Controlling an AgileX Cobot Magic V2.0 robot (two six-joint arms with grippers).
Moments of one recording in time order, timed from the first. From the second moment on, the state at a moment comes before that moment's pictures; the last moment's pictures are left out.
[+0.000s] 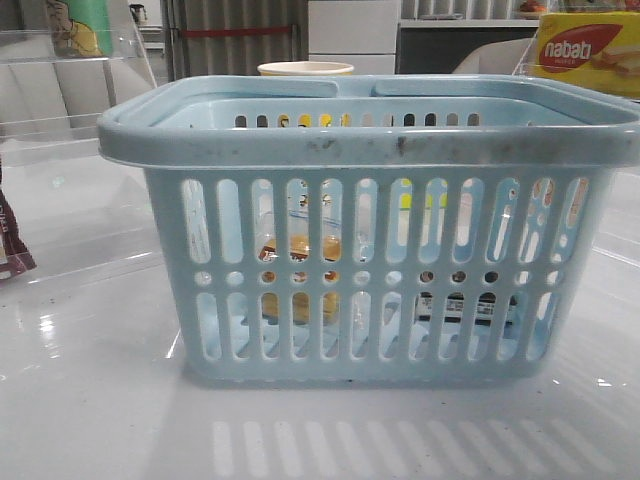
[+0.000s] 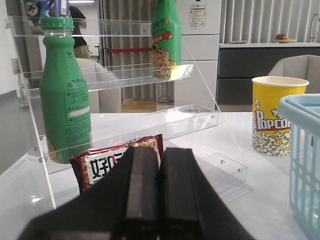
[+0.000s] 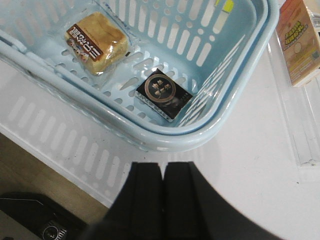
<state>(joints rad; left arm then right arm) -0.04 0.00 0.01 0.01 -0.01 0.02 0.54 0.82 -0.88 -0.13 0.88 0.06</state>
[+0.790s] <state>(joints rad) -0.04 0.00 0.01 0.01 -0.01 0.02 0.00 0.12 -0.14 -0.05 0.18 0.06</state>
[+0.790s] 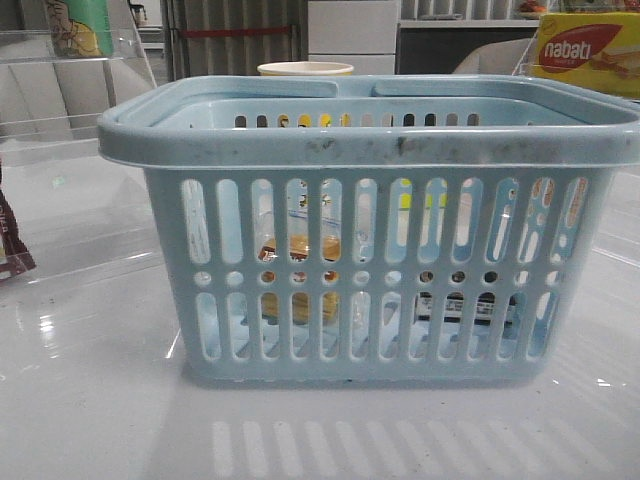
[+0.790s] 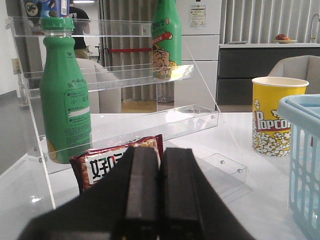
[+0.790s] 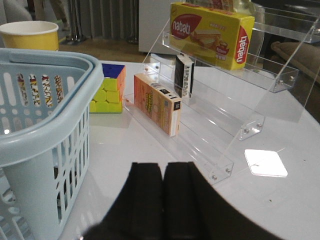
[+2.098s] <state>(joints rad) -0.04 0.00 0.01 0.01 -0.01 0.02 -0.03 -0.01 0.03 0.04 0.04 -0.02</state>
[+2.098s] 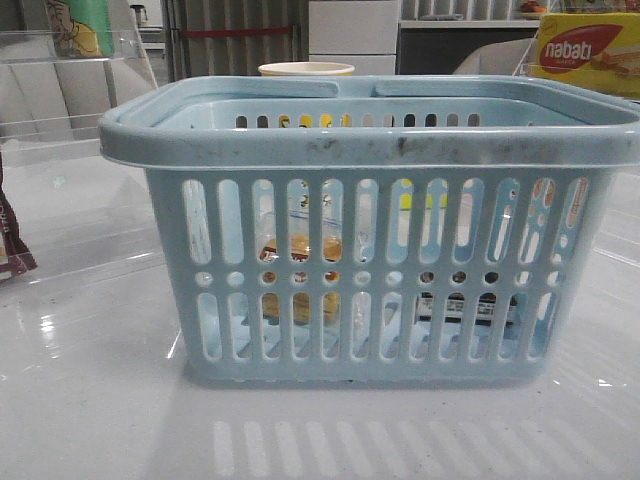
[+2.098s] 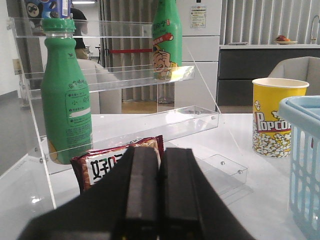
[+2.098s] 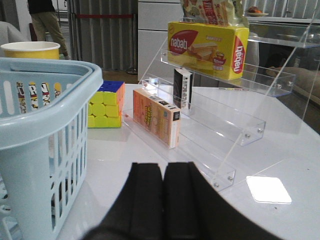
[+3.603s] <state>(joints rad) -0.04 0.00 0.01 0.00 -0.01 0.02 -0.02 -0.01 0.03 0.04 0.00 -0.01</state>
